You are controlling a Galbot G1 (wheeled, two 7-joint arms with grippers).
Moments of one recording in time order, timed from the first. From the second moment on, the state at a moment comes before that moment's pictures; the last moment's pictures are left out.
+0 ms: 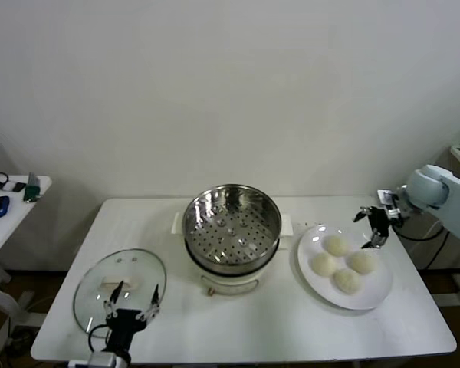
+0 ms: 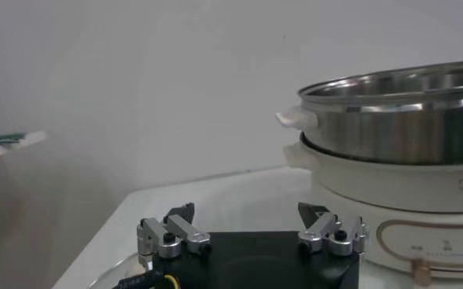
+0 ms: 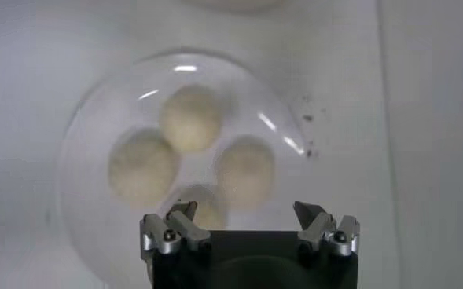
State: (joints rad) left arm 1.72 -1.49 -0.61 -2.01 0.04 0.00 0.02; right arm 0.30 0.62 -1.18 1.08 0.20 -0.11 -1.05
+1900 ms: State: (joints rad) left arm 1.72 -1.50 -0.60 -2.02 0.06 0.00 0.02; right arm 0.83 1.02 -1.50 1.28 0.25 0.21 -1.01
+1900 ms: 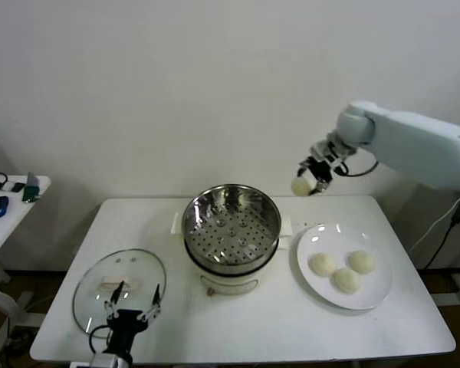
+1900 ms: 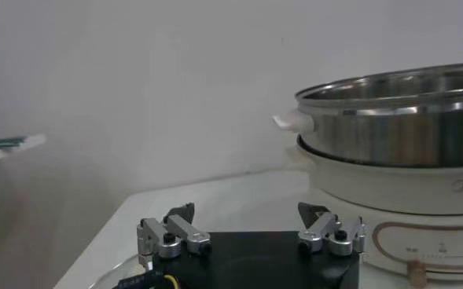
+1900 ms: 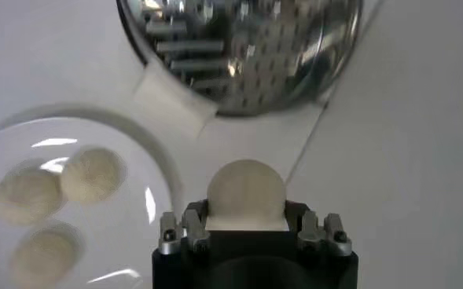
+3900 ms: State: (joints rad) left arm 1.71 -1.51 -0.58 -2.02 0.07 -0.01 0.00; right arm 1.00 1.05 -1.88 1.28 0.47 0.21 -0.94
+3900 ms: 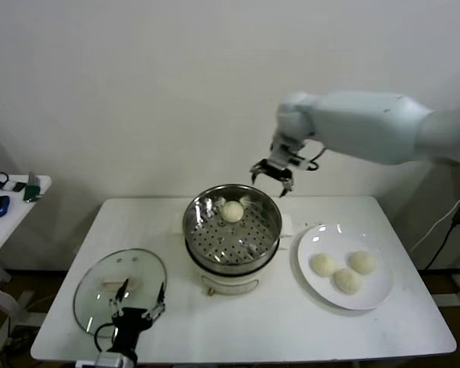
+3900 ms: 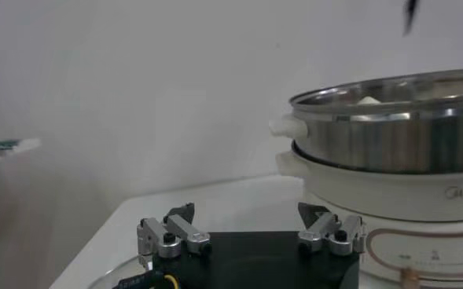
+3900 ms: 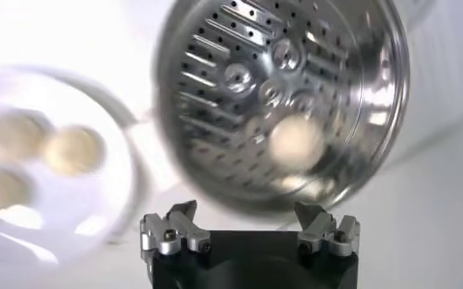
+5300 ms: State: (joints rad) left arm 1.72 -1.51 -0.60 -1.99 0.08 -0.02 0.00; right arm 0.36 0.81 -1.54 1.20 0.42 -0.31 -0.77
